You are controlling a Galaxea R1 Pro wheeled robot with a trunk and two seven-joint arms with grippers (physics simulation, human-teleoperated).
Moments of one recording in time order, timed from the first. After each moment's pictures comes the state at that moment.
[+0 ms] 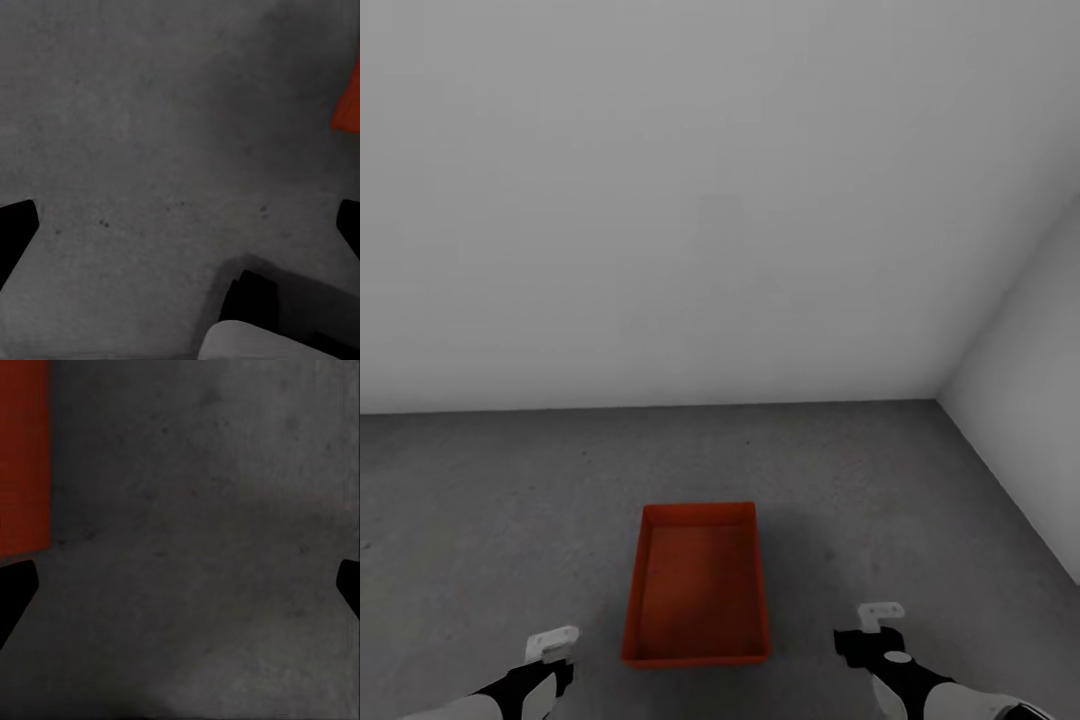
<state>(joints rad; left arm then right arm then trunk) -0.62 0.07 -0.18 -0.01 0.40 0.06 0.29 -0.65 -0.04 0.60 0.03 -0.53 -0.16 -0.07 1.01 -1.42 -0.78</state>
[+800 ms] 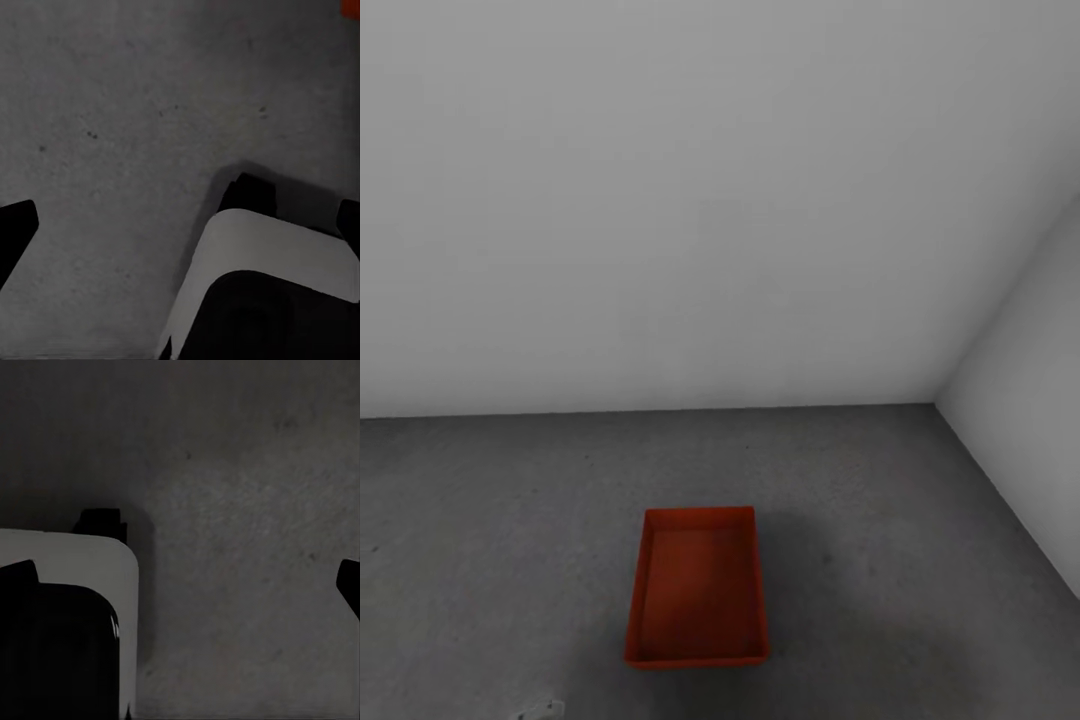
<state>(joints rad) -0.47 0.09 -0.18 0.00 0.46 0.06 0.17 -0.36 -0.08 0.60 0.03 -0.52 -0.14 -0.06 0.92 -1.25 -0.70</state>
